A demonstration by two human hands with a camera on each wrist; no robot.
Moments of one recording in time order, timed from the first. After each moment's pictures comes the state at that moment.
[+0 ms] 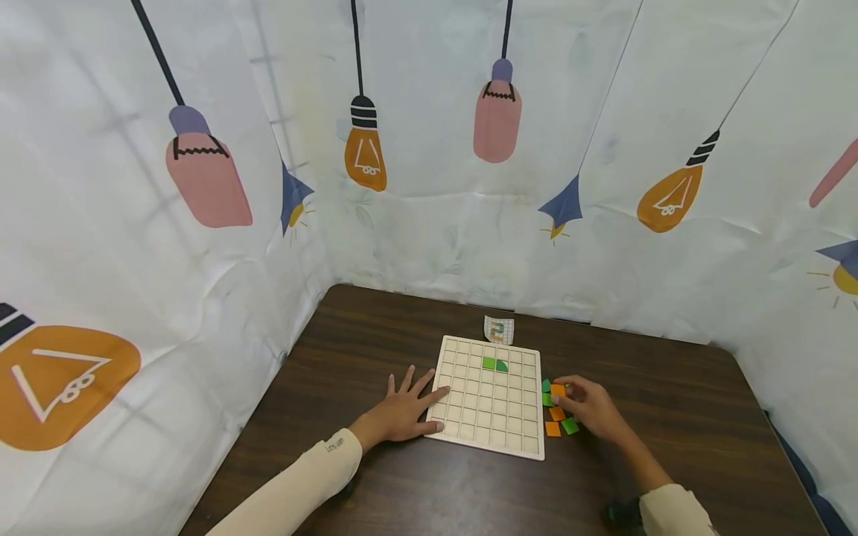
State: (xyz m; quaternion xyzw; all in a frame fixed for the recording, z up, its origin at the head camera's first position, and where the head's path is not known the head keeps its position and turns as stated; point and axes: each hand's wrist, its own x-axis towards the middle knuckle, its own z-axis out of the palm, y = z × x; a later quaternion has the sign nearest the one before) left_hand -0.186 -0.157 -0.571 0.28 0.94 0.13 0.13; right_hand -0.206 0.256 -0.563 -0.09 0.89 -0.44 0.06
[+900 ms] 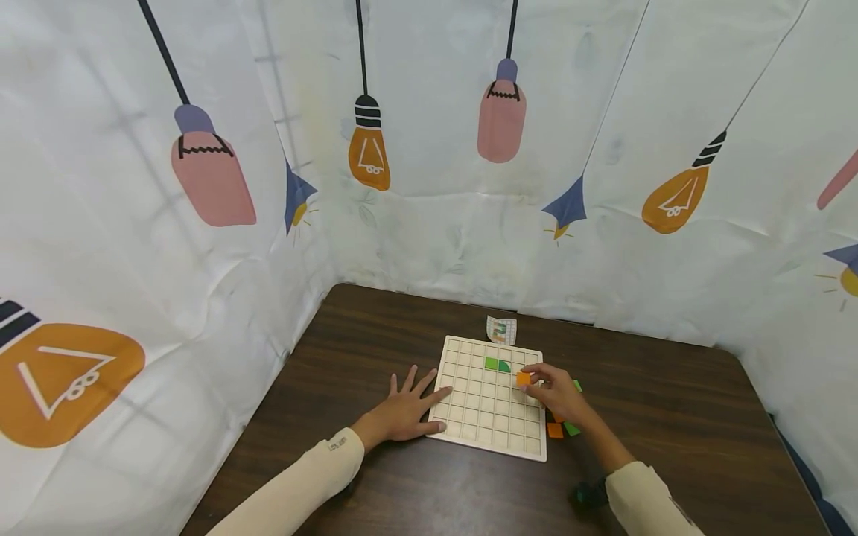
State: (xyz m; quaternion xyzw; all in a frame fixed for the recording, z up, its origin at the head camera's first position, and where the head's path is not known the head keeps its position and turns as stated) left_hand -0.186 -0.157 -0.574 0.28 0.94 0.12 0.13; right_hand -0.230 0.200 -0.564 -0.15 0.84 -0.52 0.10
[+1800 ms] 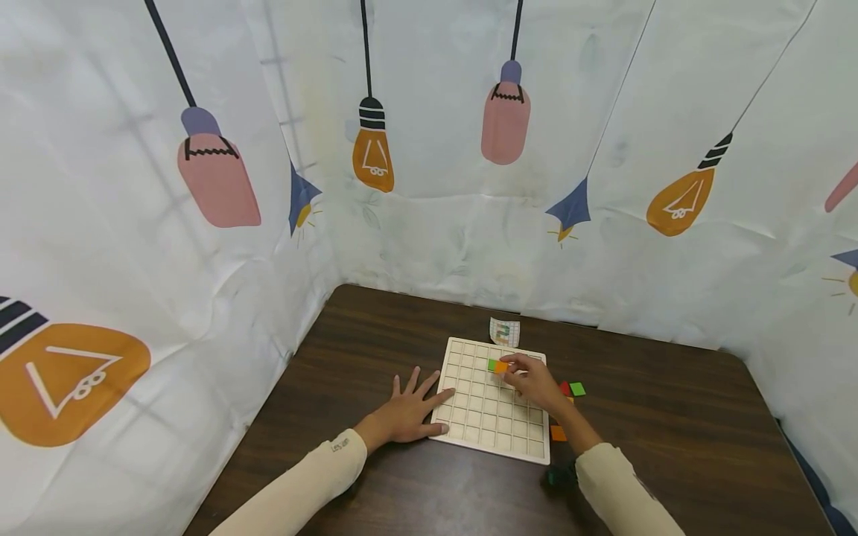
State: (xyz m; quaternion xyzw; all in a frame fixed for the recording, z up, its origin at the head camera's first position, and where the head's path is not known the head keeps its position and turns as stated) left_hand -0.186 -0.156 -0.573 0.28 0.94 0.11 0.13; right_hand -0.253 0.153 -0.566 -0.15 0.82 -0.54 0.11
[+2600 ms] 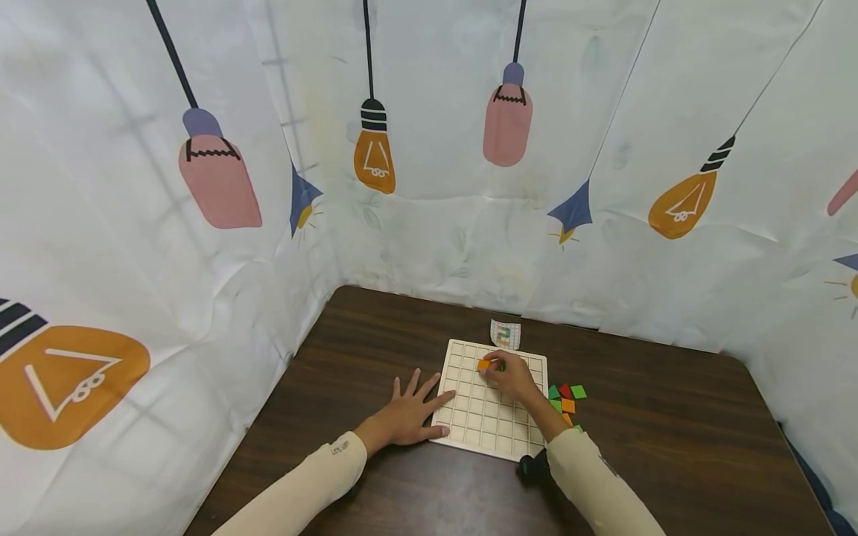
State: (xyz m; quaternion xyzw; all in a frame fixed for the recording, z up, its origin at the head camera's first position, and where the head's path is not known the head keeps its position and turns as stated) left_hand -0.186 -0.156 -0.572 0.28 0.94 0.12 0.13; right_hand -0.268 0.106 -0.572 -0.09 0.88 -0.46 0.08
